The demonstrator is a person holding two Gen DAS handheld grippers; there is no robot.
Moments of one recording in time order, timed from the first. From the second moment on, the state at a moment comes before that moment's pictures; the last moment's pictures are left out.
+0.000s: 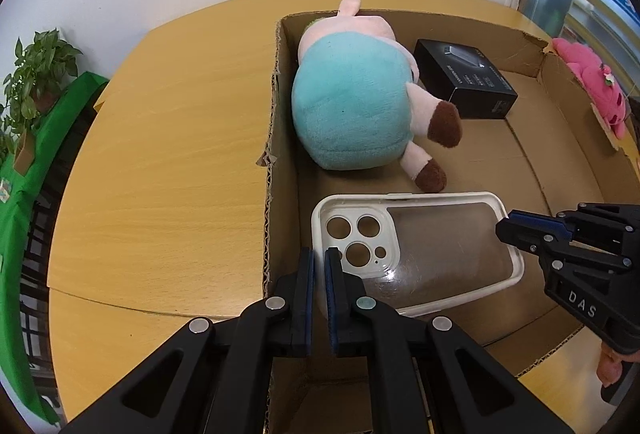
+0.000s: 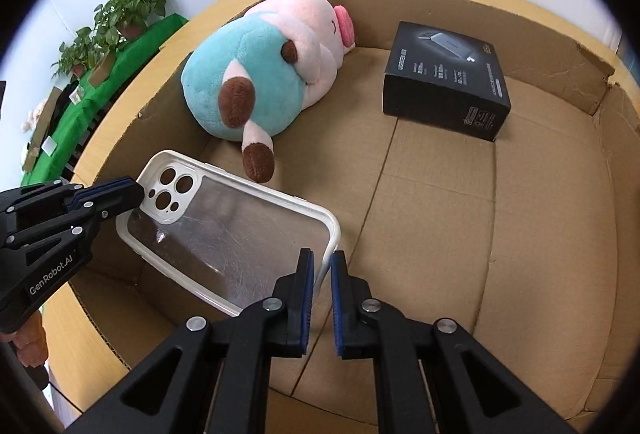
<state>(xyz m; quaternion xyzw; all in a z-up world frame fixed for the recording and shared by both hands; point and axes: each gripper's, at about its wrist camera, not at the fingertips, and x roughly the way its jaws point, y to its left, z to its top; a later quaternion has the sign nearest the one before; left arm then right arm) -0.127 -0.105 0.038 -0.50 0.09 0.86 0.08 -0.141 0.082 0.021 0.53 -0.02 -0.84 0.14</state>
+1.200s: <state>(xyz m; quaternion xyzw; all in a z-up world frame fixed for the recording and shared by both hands) 0.027 -0.057 0.111 -0.25 0.01 0.96 0.11 0.017 0.159 0.085 0.33 -0.01 -0.94 0.09</state>
